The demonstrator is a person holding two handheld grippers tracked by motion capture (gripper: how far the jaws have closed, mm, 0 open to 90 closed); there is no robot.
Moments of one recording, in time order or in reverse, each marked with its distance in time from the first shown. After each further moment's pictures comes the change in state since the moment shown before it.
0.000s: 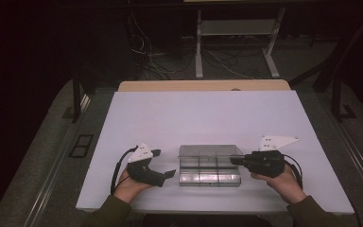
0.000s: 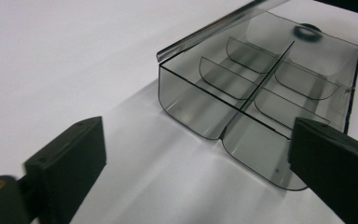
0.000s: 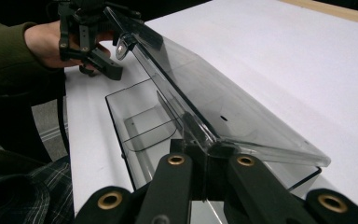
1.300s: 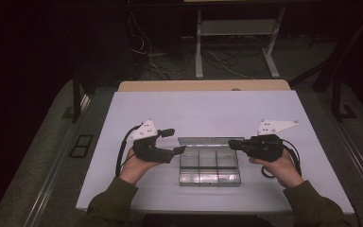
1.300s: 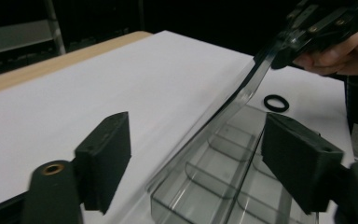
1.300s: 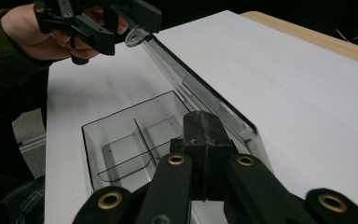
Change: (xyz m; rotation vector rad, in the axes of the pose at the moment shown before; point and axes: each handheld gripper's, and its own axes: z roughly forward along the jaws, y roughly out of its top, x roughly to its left) left arm 0.004 0.076 0.004 -0.158 -0.091 0.077; right arm -0.020 0.032 0.002 -0.022 -0.026 -0.026
